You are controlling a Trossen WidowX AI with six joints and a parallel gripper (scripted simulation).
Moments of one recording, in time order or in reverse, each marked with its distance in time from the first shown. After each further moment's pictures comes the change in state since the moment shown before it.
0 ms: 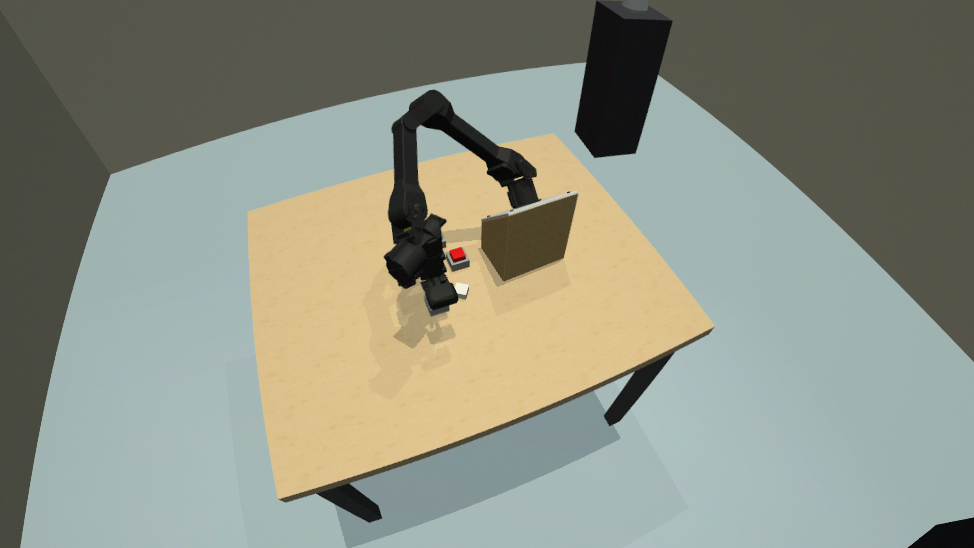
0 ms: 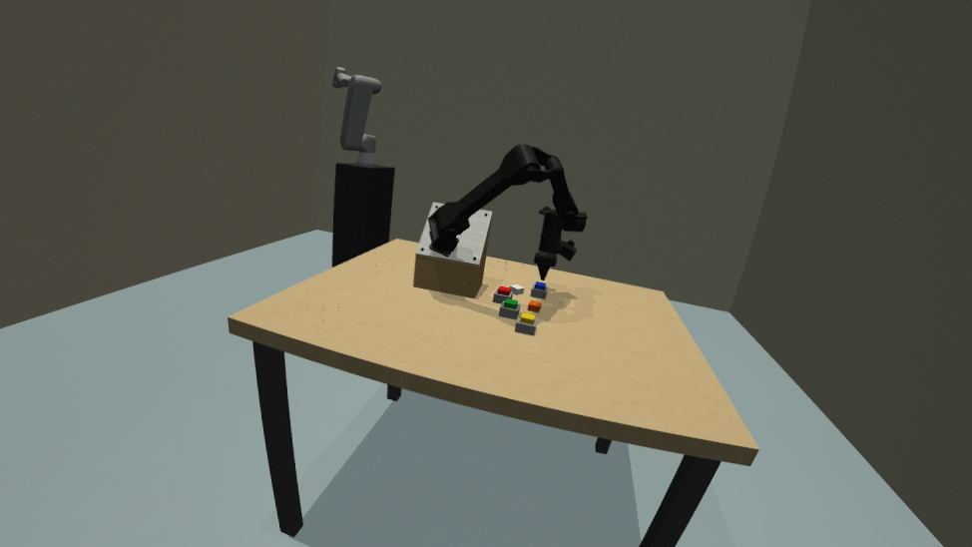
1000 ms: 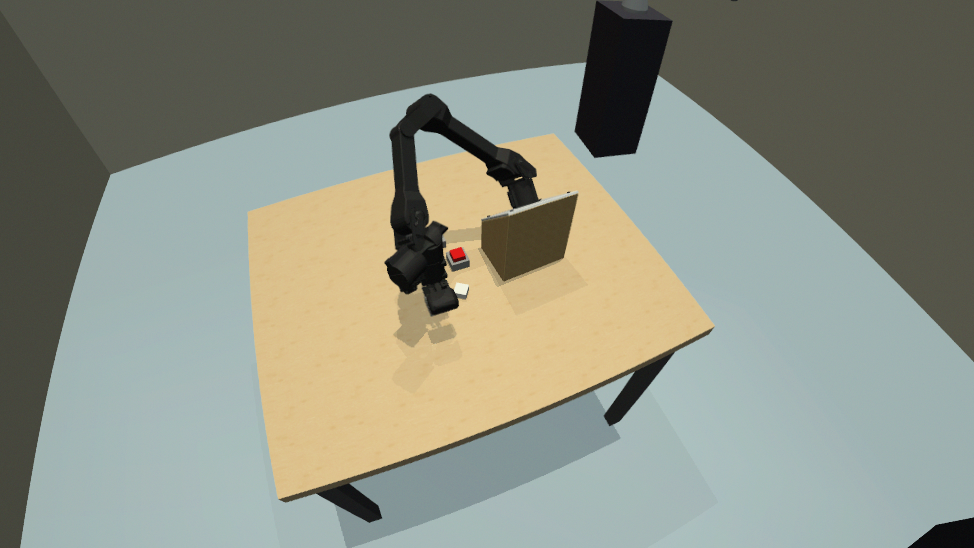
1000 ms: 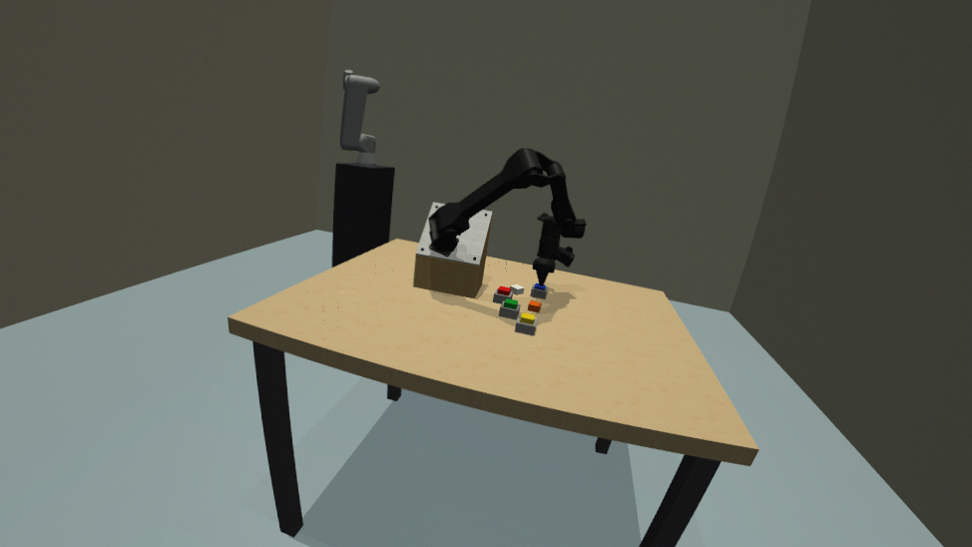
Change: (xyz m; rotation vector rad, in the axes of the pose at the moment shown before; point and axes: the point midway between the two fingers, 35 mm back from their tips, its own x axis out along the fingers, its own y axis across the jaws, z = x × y) arm 0.020 0.000 -0.001 -0.003 0.000 -0.005
